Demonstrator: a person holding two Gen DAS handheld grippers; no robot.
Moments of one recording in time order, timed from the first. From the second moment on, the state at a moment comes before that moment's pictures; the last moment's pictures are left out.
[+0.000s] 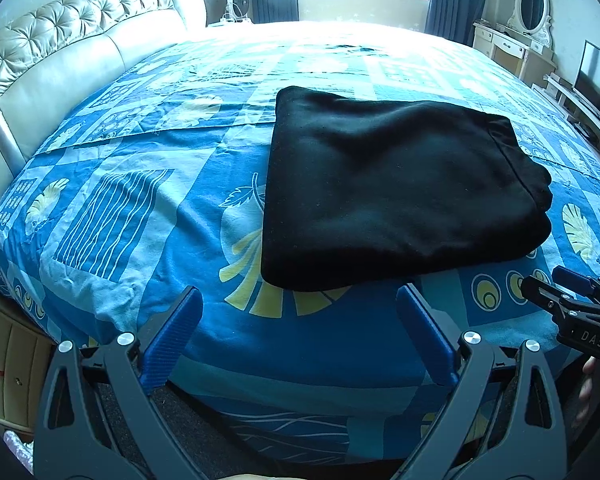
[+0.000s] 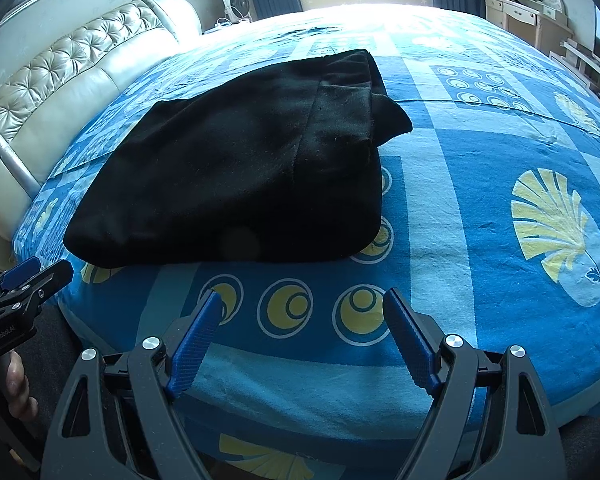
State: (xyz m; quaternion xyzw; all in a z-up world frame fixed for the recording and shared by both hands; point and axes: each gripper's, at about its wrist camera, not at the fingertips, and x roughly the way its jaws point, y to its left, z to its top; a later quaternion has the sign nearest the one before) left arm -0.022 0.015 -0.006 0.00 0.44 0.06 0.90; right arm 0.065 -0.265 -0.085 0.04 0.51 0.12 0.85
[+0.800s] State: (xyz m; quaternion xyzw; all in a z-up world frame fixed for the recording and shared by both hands) left arm -0.008 0.024 0.008 -0.04 0.42 0.03 0.90; right arm 0.065 -0.263 -0.089 0.05 0.52 0.13 0.84
